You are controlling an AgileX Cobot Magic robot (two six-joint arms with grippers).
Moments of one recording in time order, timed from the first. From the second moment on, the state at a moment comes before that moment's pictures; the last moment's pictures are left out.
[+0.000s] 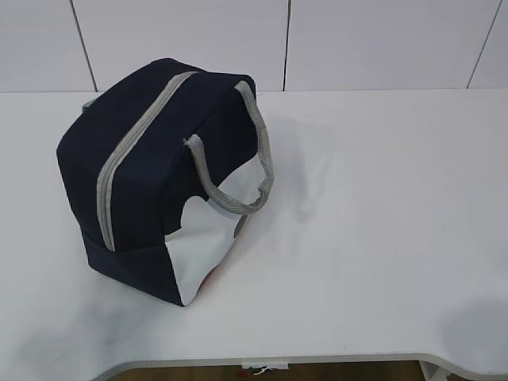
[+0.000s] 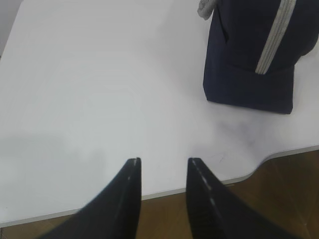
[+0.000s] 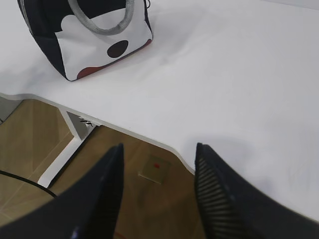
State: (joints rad) left arm -0.02 0.01 -0.53 -0.13 1.11 0.13; right arm 0.26 -0.02 -0.68 0.16 1.27 -0.13
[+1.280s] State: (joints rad) left arm -0.02 0.01 -0.53 -0.13 1.11 0.13; right arm 0.26 -0.02 -0.49 0.00 1.15 -0.15
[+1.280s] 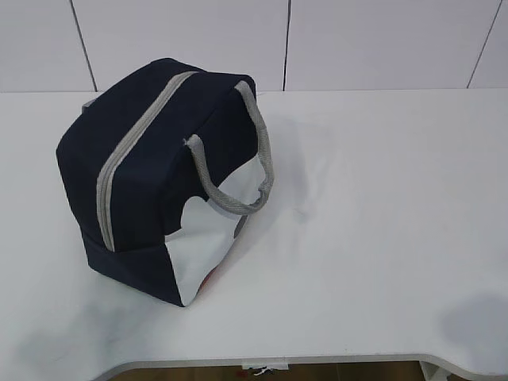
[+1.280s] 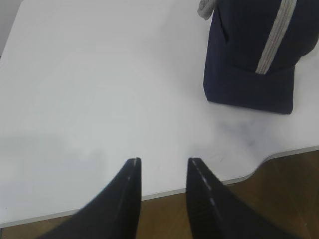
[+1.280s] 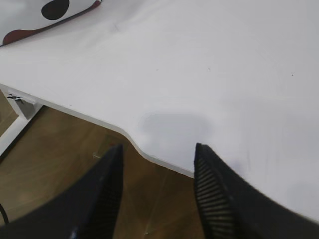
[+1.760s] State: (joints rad) left arm -0.02 0.01 -0.53 -0.13 1.11 0.13; right arm 0.26 -0.02 -0.49 0.01 1.15 -0.15
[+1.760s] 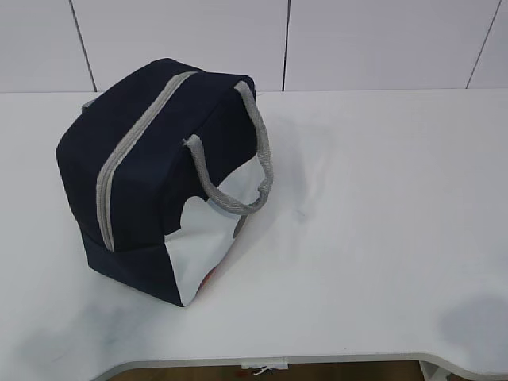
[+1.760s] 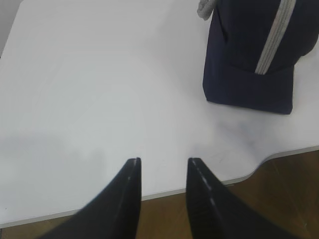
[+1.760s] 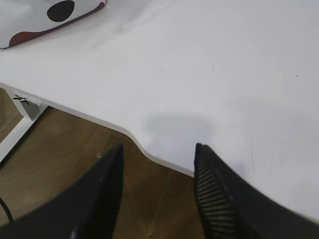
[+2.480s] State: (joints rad) left arm -0.02 0.01 -0.53 -0.13 1.11 0.13; right arm 0.04 -0.02 -0.49 0.01 1.15 -0.15
